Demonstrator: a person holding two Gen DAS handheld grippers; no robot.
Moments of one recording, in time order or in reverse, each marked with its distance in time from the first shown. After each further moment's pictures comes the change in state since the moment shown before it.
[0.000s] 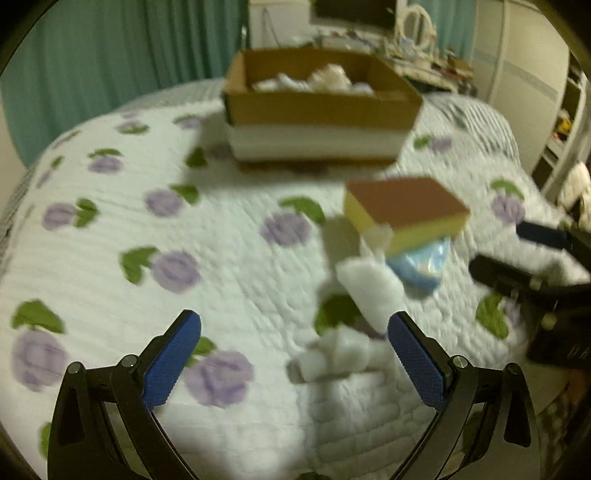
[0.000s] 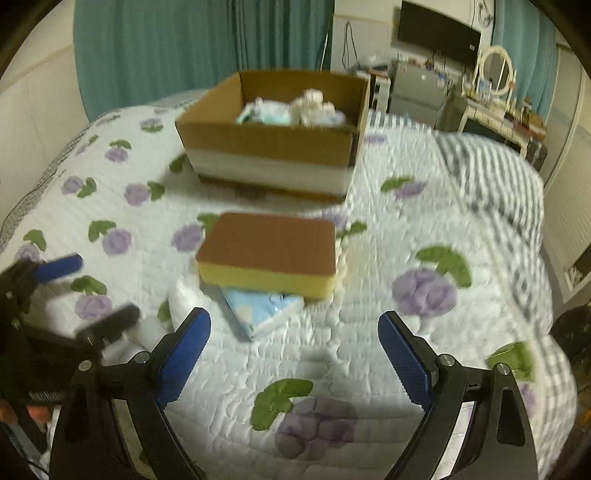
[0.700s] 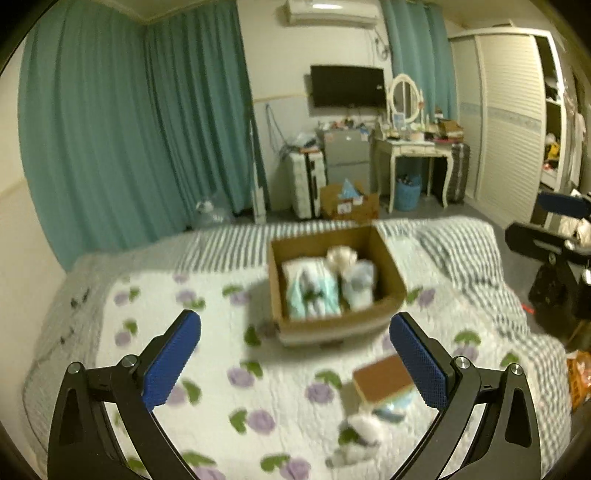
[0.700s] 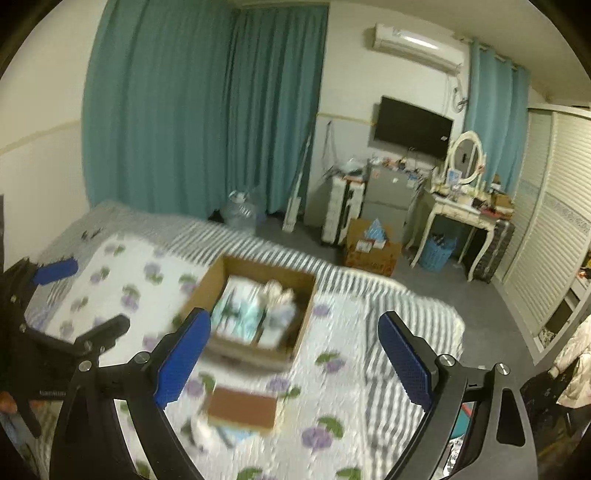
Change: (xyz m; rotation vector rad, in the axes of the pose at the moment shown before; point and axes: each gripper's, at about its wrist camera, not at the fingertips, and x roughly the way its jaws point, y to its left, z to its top) left arm -0.157 0.012 0.127 0.059 -0.333 0.084; right arm -0.197 -0.015 0.143 -0.061 -0.345 -0.092
